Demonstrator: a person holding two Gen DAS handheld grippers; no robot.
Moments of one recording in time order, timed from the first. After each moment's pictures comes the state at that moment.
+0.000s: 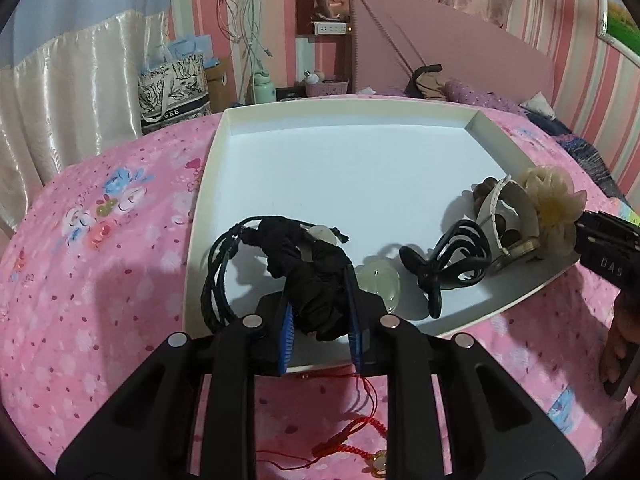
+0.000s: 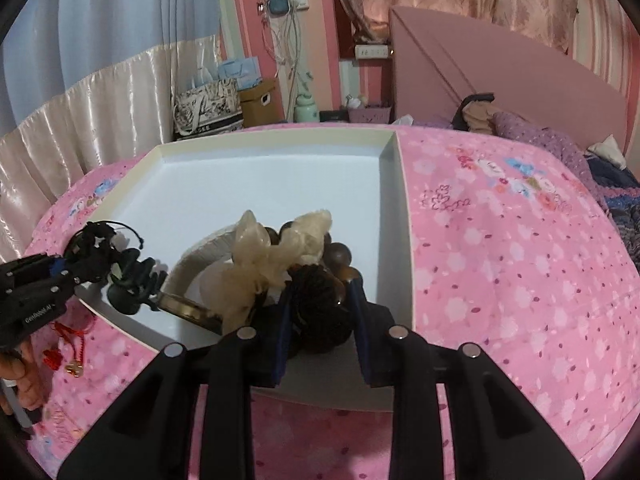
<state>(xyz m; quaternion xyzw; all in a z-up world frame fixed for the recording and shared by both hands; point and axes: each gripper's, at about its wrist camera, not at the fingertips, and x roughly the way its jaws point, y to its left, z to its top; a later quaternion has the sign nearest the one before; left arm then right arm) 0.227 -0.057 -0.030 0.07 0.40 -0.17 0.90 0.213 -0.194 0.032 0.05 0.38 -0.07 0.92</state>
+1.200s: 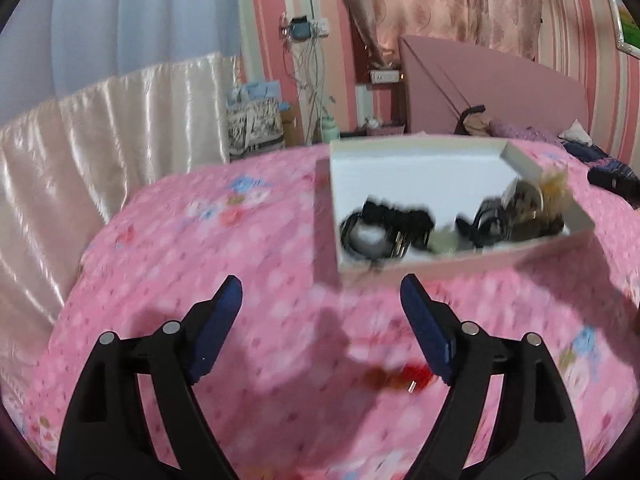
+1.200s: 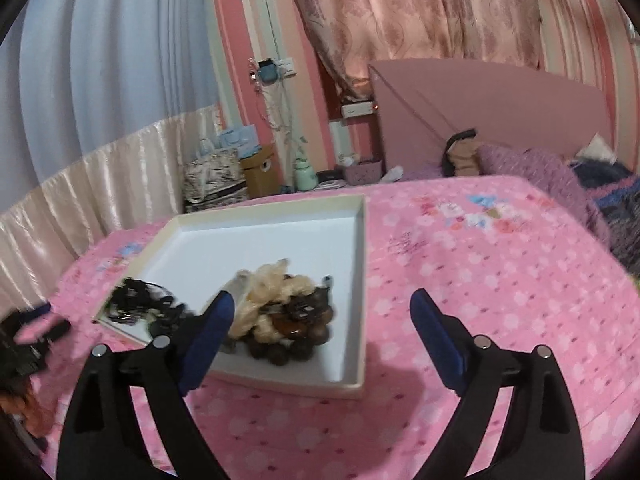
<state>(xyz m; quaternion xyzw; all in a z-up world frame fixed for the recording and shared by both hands) 0.121 0.036 -0.002 0.08 0.31 -0.07 0.95 0.165 -0.209 0.072 0.11 0.28 -0.06 0.95</state>
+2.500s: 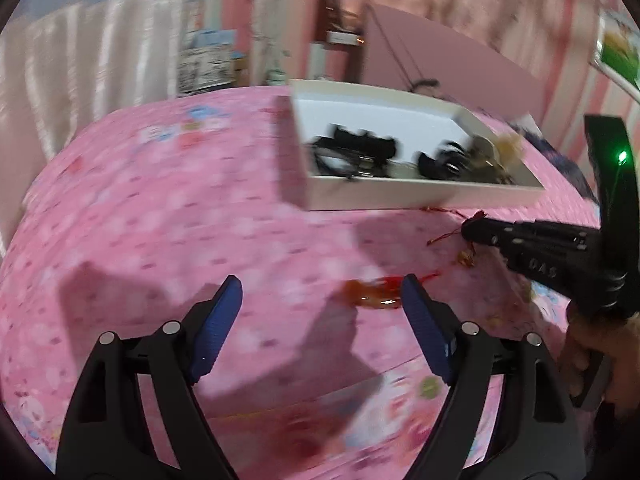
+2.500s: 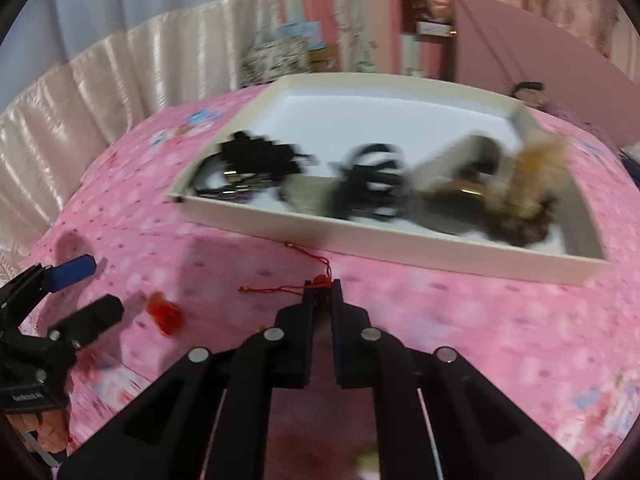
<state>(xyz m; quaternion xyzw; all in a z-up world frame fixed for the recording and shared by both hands) 0.120 0.051 -0.034 0.03 0.39 -0.19 0.90 0.173 -0.057 0.014 0.06 0.43 -0.01 0.90</state>
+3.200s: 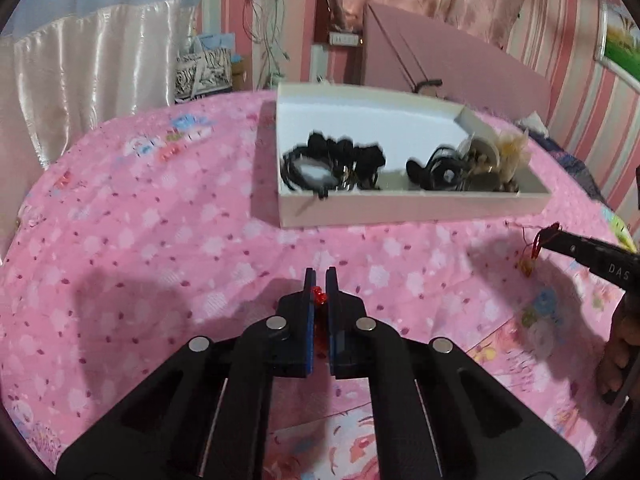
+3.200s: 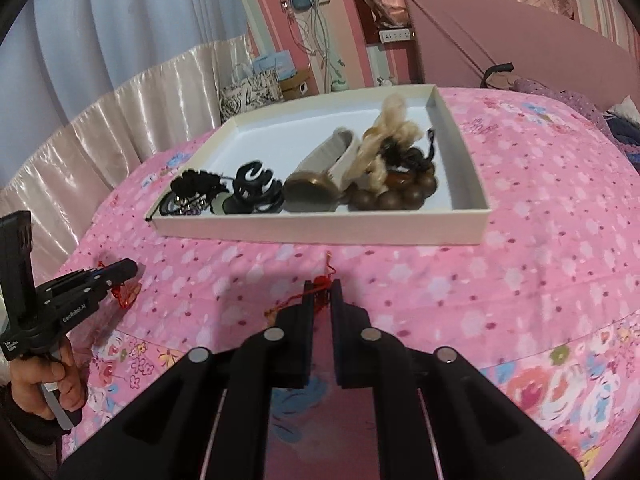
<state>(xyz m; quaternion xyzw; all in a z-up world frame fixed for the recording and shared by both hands) 0.130 0.025 -0.032 0.02 0.38 -0.17 0.91 0.127 -0.139 0.031 0.12 0.38 0.00 0.92</state>
